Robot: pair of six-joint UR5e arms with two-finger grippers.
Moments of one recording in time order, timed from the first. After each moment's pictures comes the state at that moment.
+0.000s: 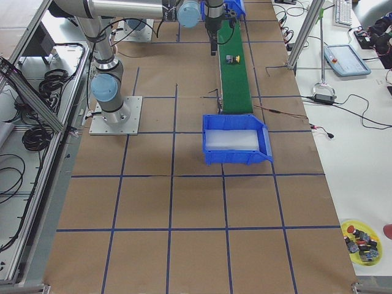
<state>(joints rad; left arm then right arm) -1.20 -1.97 -1.30 -1.45 1.56 0.41 1.63 -1.54 1.64 -1.75 -1.55 0.04</state>
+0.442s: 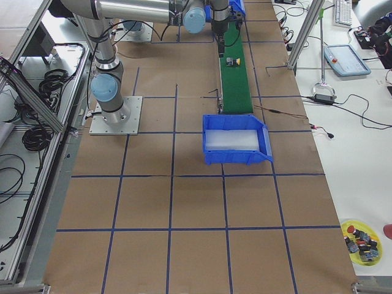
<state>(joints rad) -1.38 -1.97 -1.31 -1.44 1.56 0.25 1.62 -1.47 1.64 -1.90 -1.55 0.06</state>
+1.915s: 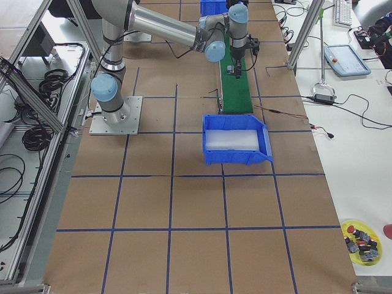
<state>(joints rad) -1.55 -2.03 -1.59 -1.06 1.56 0.06 1.57 -1.25 1.63 -2.10 -1.55 0.05</state>
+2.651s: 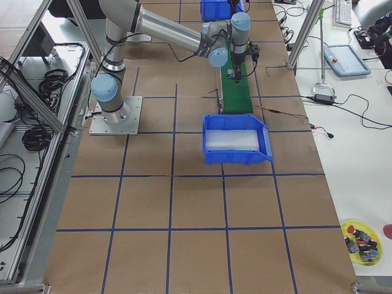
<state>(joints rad) -1.55 -1.98 -1.51 -1.12 1.57 0.06 1.57 -1.19 1.63 -2.11 -1.54 0.05</state>
